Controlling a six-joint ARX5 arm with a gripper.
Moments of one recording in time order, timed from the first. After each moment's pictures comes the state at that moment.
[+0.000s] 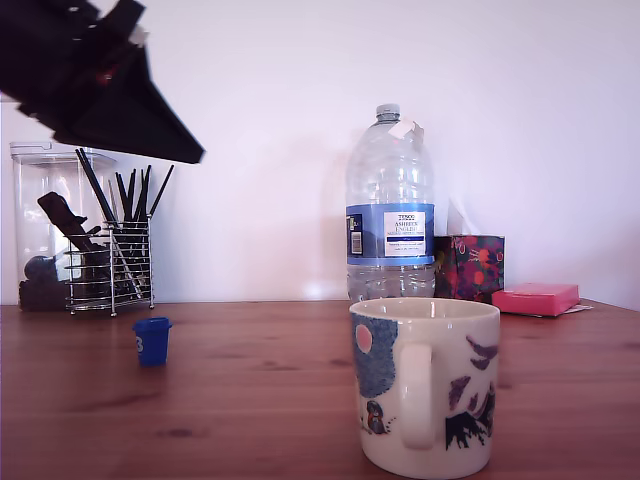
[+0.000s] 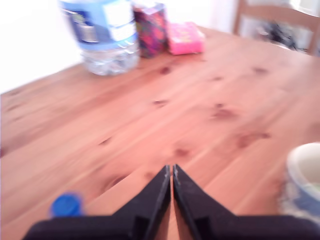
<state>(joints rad) -0.50 0.94 0.39 0.24 0.15 0.04</state>
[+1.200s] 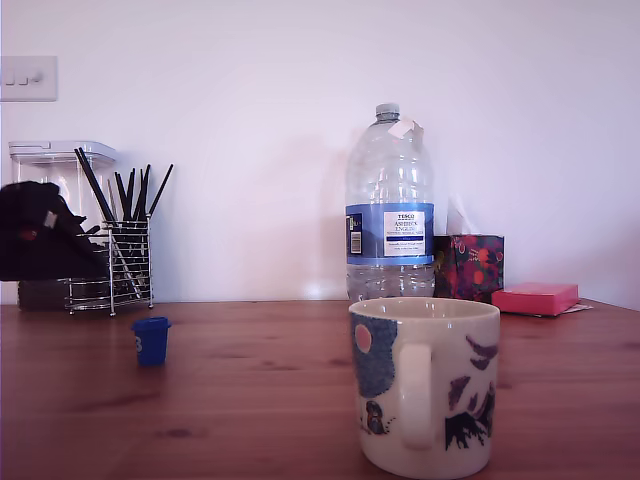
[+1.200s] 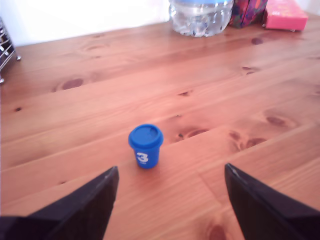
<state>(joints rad) -0.28 1.30 0.20 0.79 0.18 -0.01</state>
